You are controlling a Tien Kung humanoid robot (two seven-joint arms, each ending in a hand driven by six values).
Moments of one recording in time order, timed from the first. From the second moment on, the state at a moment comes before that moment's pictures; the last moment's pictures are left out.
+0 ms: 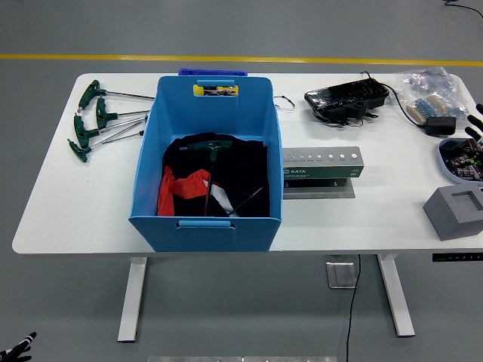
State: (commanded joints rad) left arm -0.12 0.29 -0.35 -0.20 0.13 0.05 -0.19; right arm -0.01 -0.19 1.71 1.51 -0.99 0.10 0.05
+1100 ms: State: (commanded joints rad) left arm -0.06 0.16 -0.75 -0.18 0.12 0.28 -0.12; right arm 0.10 -0.21 1.67 1.47 -1.01 0.10 0.04
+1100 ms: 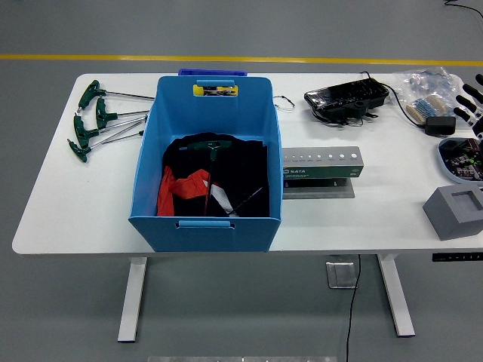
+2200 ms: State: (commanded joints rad) left arm -0.05 0.18 -0.81 -0.18 0.39 0.21 -0.15; right arm 0.10 -0.20 1.61 1.44 -1.00 0.09 0.08
